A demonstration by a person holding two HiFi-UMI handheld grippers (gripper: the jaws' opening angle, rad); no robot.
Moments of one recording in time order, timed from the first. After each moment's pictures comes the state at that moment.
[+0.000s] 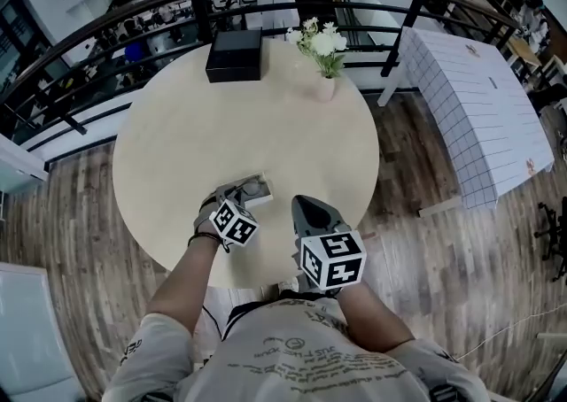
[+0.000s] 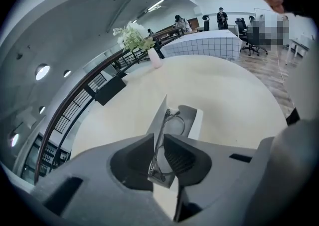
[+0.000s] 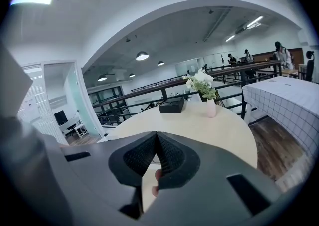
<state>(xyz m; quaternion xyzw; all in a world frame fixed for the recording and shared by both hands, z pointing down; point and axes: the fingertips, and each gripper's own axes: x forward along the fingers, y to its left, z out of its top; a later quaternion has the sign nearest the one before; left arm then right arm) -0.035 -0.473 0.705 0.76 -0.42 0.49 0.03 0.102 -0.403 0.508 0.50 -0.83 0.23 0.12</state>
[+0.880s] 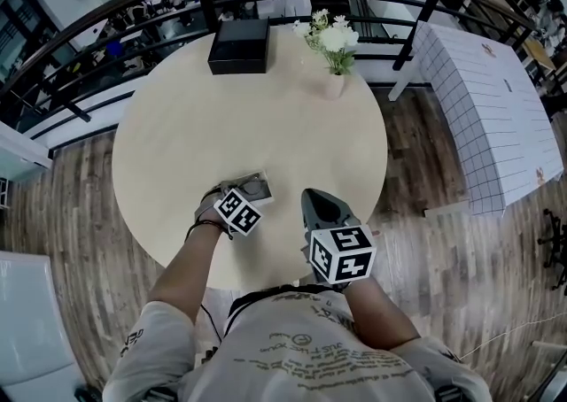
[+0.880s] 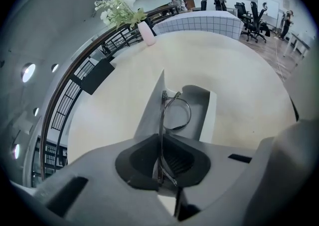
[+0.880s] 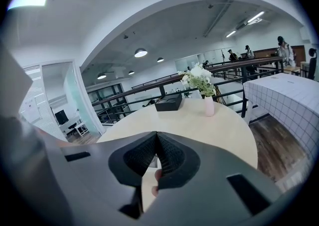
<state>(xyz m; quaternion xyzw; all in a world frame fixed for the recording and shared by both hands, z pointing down) -0.037 -0.499 0.762 0.71 -0.38 0.59 0.06 0.134 -0.448 0.530 0.49 -0.83 0.24 0.13</state>
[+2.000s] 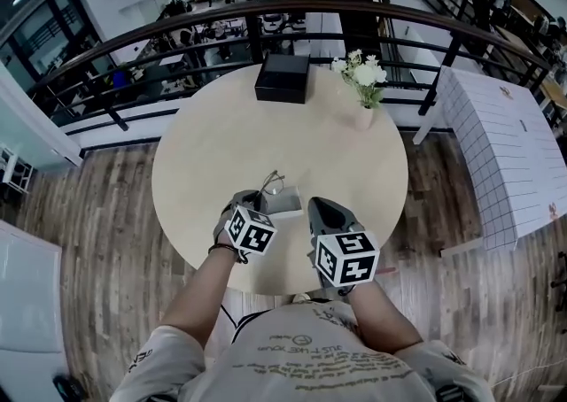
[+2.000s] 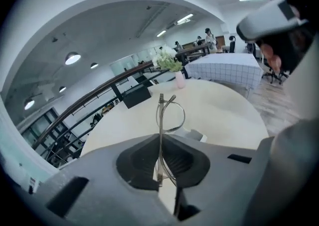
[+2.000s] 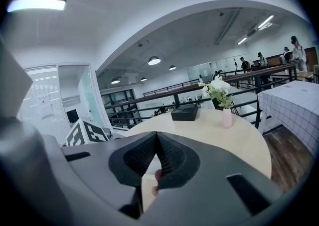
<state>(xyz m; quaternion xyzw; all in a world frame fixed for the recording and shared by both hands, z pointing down) -0.048 -0.463 0.608 0.74 -0.54 0.39 0.07 0.081 -0.419 0.487 0.45 -0.87 0.19 0.09</state>
